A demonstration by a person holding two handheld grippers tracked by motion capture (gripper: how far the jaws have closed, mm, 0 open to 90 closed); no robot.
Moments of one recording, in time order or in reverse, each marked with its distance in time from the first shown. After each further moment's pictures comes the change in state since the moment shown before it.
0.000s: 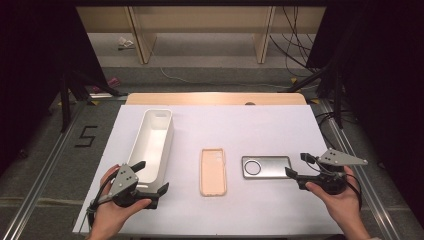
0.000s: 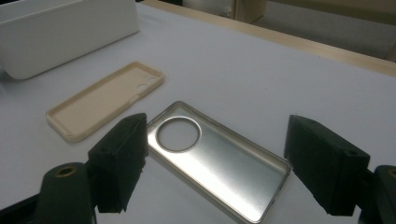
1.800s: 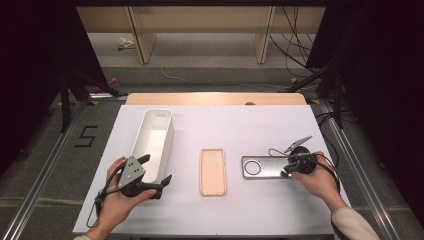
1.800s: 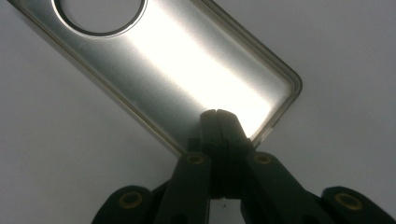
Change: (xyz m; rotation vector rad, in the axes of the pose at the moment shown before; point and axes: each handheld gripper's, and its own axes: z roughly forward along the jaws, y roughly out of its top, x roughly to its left) left arm 0.013 0.001 0.025 0.031 0.023 0.074; right arm -0.026 0.002 0.087 0.671 -0.053 -0.089
